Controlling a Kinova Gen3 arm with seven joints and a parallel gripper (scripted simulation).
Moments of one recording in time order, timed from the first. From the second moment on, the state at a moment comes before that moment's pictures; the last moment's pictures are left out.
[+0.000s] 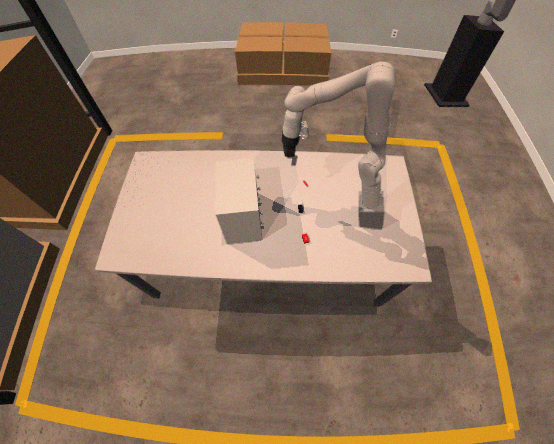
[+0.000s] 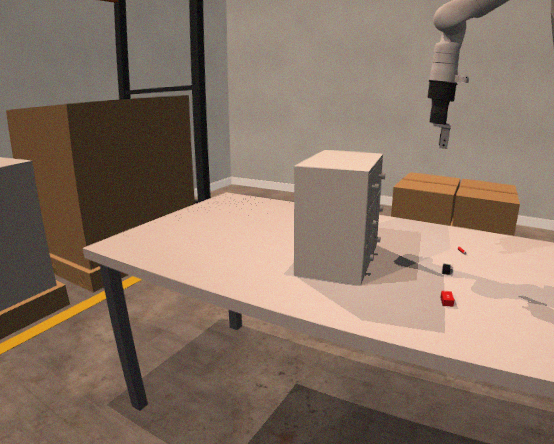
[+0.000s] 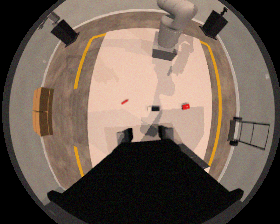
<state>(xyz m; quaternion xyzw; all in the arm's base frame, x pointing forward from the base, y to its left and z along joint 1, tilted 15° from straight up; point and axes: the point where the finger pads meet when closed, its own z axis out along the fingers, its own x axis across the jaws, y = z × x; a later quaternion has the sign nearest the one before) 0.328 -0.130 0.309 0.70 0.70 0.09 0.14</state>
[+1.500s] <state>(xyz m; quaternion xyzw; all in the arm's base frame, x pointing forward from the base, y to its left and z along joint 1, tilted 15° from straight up) 0.373 -0.135 0.274 0.67 0.68 0.19 0.24</state>
